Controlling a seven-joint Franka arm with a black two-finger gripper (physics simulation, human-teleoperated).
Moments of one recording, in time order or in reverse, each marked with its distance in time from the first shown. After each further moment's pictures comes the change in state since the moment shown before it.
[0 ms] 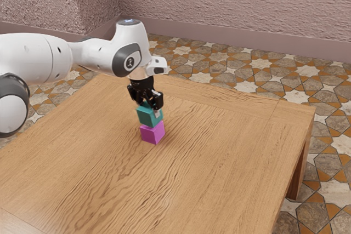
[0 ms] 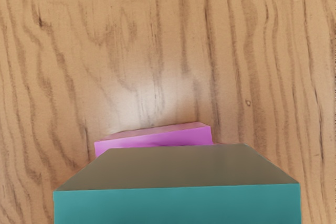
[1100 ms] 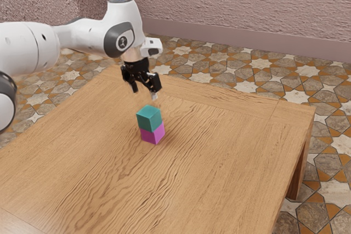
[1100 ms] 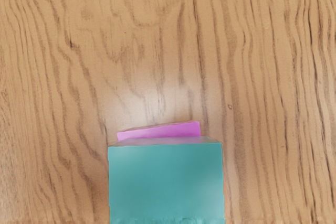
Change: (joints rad) arm 0.000 -0.066 0.005 0.034 -0.021 -0.073 0.012
